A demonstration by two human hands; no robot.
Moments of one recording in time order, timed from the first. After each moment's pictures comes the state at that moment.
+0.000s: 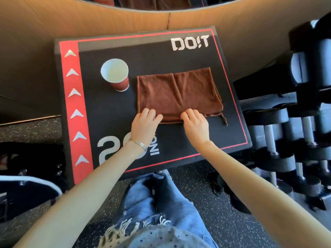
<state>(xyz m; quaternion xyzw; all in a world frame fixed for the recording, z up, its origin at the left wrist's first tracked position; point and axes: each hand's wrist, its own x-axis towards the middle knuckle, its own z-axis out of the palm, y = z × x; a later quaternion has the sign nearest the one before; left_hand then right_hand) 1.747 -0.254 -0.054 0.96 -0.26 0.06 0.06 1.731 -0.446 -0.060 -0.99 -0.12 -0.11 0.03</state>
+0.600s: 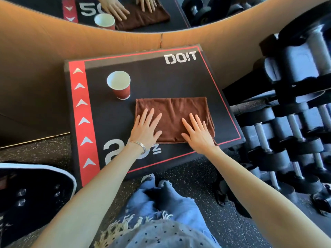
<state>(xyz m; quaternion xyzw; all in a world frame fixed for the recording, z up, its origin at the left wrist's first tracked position) 1.737 -0.237 -0.074 0.96 -0.24 -0.11 0.06 1.690 -0.465 -0.064 -0.98 -0.02 0.16 0.08</state>
